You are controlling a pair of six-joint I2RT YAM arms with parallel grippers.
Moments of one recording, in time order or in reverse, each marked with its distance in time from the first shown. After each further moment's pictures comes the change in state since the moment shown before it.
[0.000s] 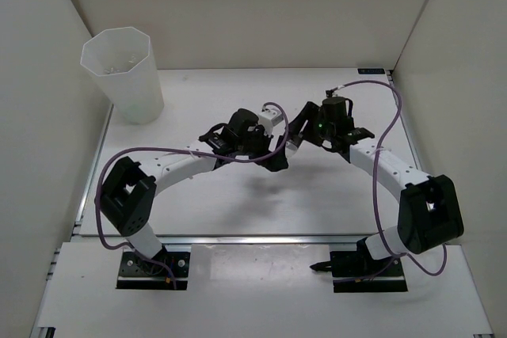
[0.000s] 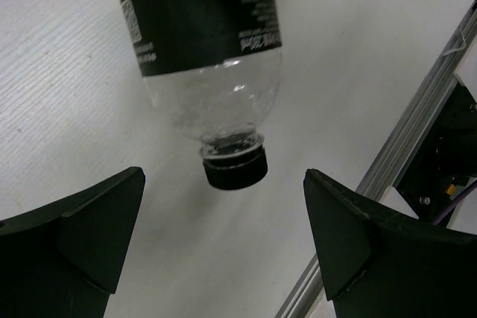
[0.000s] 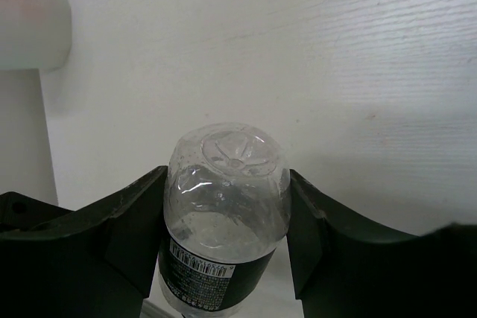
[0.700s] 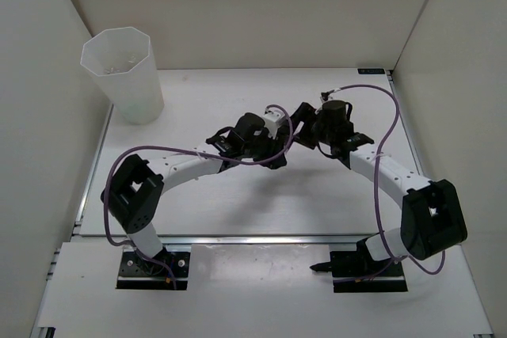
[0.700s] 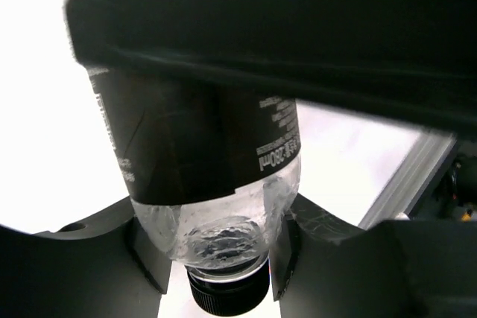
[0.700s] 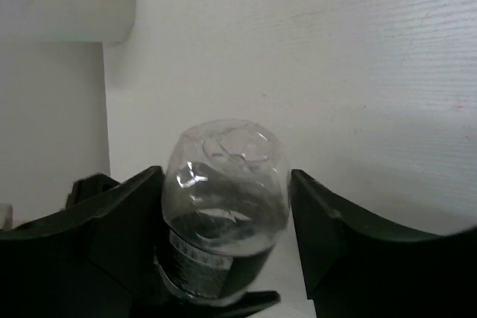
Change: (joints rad) left arm -0.040 0.053 0.002 0.060 -0.100 -0.046; right arm 0.029 -0.036 -0.064 0.104 -0.135 0.092
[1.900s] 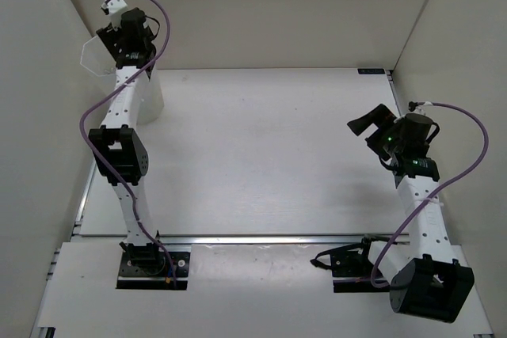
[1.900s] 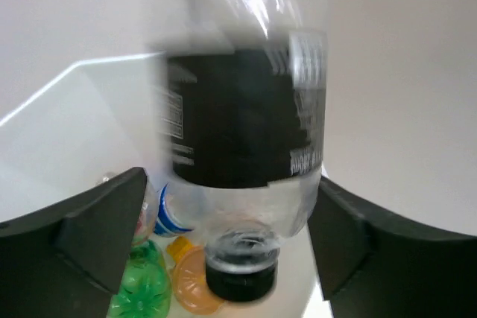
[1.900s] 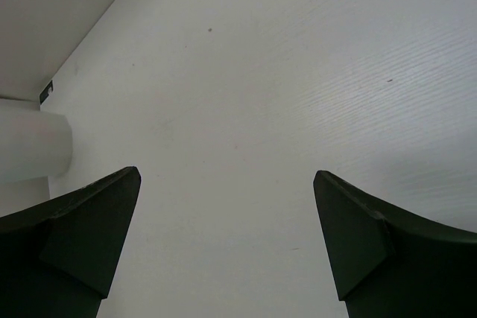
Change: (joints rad) left arm 0.790 0.372 0.969 -0.138 -0.904 0.082; right arm -0.563 -0.431 -0.092 -0.299 -0.032 -0.222
